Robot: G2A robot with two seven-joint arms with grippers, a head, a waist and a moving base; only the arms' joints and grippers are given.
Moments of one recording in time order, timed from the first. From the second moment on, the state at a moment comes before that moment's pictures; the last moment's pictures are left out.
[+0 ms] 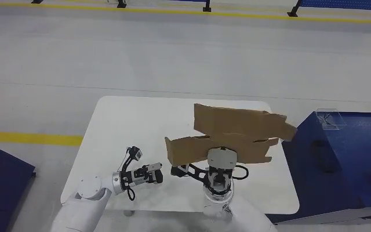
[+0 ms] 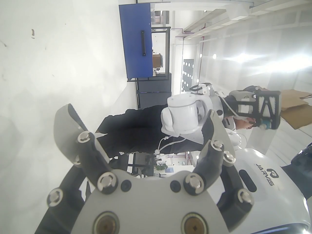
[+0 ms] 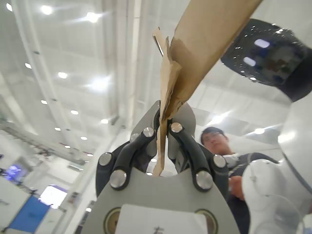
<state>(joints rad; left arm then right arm) 1.11 -1.18 -1.19 -1.15 -0.48 -0.38 -1.17 -1.11 -1.25 0.72 -1.67 2.22 0.53 1.29</state>
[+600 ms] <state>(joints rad) 1.11 -1.18 -1.19 -1.15 -0.48 -0.38 -1.17 -1.01 -1.26 1.04 -1.54 1.41 -0.27 1.52</state>
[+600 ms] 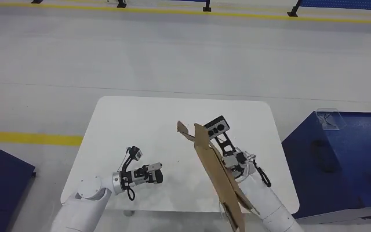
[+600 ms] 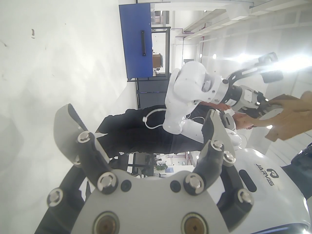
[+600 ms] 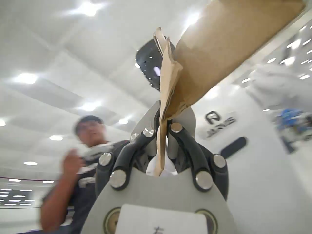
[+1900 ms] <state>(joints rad) 1.11 -1.18 -1.19 -1.15 -0.48 -0.38 -1.17 -1.16 -1.30 1.69 -2.17 -1.44 -0.89 -0.42</state>
